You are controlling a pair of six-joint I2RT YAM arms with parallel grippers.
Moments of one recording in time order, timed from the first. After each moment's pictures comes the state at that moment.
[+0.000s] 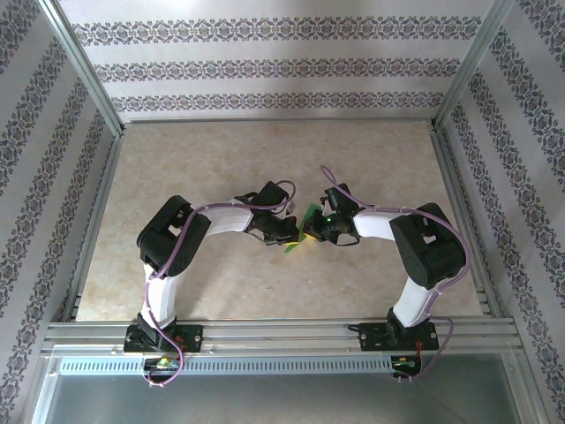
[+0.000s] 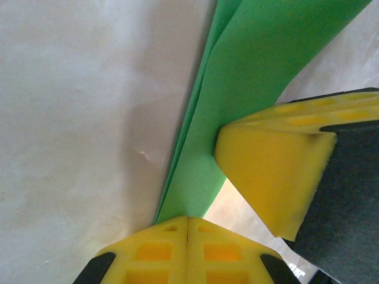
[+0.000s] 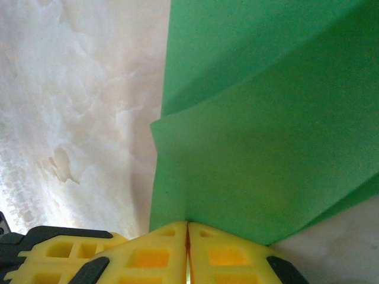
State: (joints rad) left arm -0.65 2.00 1.19 -0.27 0.53 -0.73; right arm 0.41 1.76 0.80 -0.08 -0.48 0.84
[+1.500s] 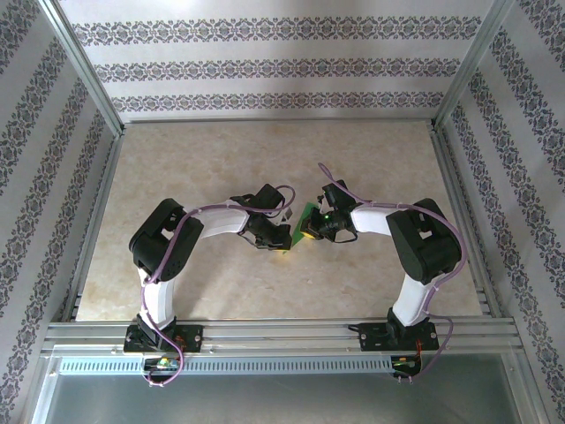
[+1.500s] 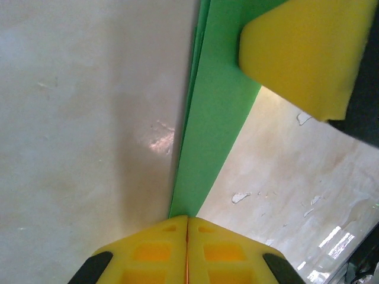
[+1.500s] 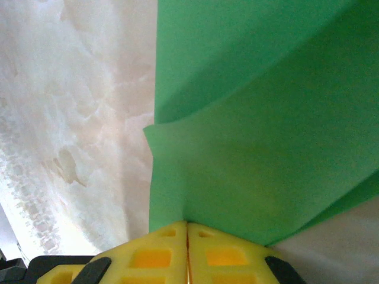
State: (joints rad) left arm -0.65 1.94 1.15 -0.43 0.50 -0.54; right arm 0.41 1.81 0.86 -0.13 -0.51 0.83
